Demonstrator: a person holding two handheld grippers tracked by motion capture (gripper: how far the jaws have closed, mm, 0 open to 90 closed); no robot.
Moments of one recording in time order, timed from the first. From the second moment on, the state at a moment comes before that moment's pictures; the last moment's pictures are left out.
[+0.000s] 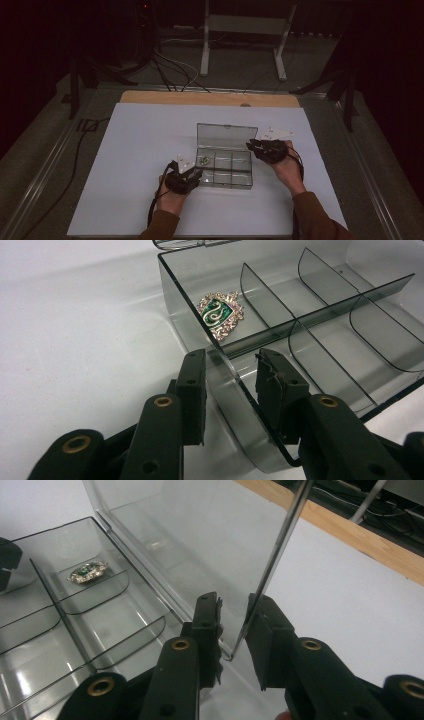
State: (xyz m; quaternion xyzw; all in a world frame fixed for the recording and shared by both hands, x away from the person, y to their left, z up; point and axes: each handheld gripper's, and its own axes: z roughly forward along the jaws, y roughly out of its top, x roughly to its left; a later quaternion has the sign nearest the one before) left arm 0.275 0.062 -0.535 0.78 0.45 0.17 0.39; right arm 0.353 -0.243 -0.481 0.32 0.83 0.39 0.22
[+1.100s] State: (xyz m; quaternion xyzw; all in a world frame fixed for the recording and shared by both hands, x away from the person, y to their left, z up) left arm 0.285 0.062 -0.464 0.73 0.45 0.18 0.48; right arm 0.331 -0.242 -0.482 0.31 0.84 0.38 0.22
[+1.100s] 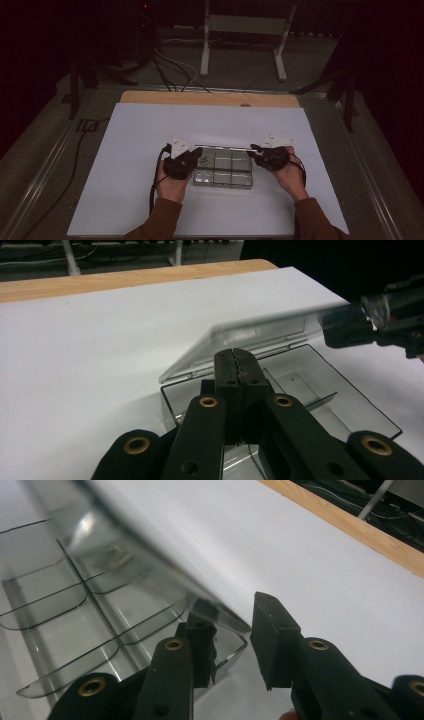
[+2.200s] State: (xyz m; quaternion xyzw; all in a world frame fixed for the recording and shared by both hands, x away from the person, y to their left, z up) left arm 0.273 0.059 -0.469 0.74 0.44 0.17 0.48; right arm 0.302 -0.288 -0.486 0.39 0.78 0.45 0.18
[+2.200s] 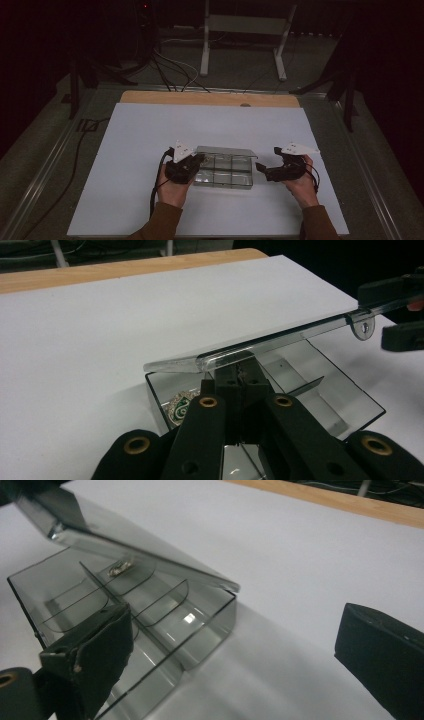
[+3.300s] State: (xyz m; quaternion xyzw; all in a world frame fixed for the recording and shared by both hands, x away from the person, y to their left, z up) left arm 0.248 0.067 -0.508 0.77 0.44 0.11 0.46; right arm 0.298 -0.311 -0.481 0.44 0.74 0.49 0.18
